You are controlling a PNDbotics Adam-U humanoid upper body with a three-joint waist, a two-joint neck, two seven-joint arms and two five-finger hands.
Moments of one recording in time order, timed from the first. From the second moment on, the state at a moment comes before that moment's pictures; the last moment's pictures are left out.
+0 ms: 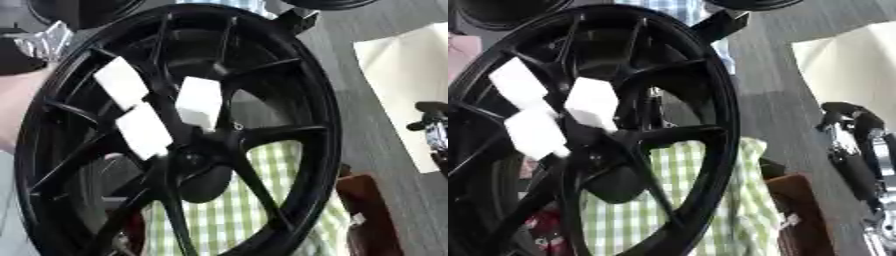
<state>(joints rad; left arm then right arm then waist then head) -0.90 0.83 -0.27 -1.77 -0.27 -0.20 -0.24 -0.02 -0.35 -0.12 -1.99 0.22 0.00 -0.17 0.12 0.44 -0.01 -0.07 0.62</state>
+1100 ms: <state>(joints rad) -1.14 0.86 -0.33 -1.61 -0.22 -0.32 -0.80 0.01 -0.38 -0.14 -1.99 0.20 -0.05 -0.19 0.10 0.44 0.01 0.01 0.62</state>
